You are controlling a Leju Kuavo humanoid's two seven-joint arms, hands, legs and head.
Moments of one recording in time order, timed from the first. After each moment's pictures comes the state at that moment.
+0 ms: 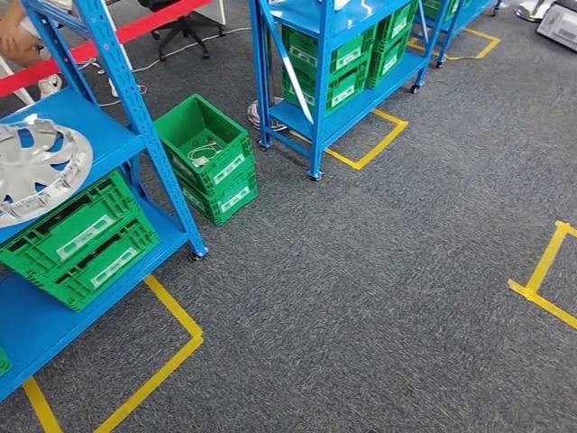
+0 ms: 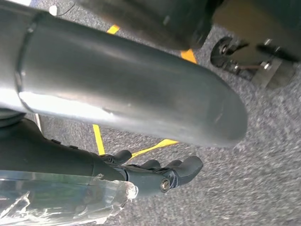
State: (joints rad) left arm -0.01 -0.12 0.42 -0.18 -0.92 0.11 0.11; right arm -0.04 0.18 -0.96 -0.19 1.39 -0.21 -0.09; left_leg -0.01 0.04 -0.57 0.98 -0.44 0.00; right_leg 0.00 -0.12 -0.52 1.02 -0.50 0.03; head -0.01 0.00
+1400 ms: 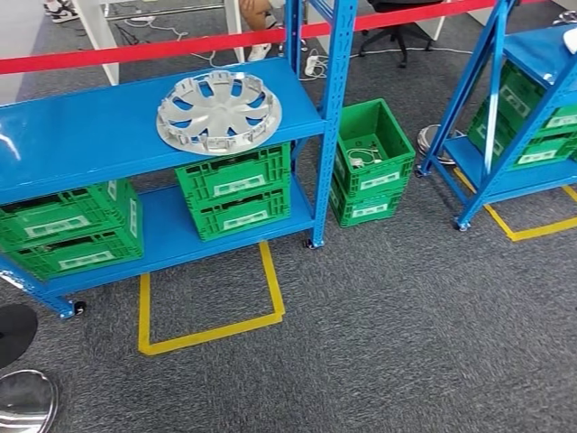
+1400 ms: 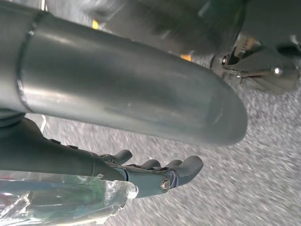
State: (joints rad) left arm -0.01 -0.12 0.43 -0.18 -0.94 0.10 0.12; right arm -0.04 0.19 -0.96 -0.18 1.40 -0.21 -0.09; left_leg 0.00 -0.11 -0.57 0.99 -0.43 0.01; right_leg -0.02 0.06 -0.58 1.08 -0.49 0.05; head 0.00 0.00
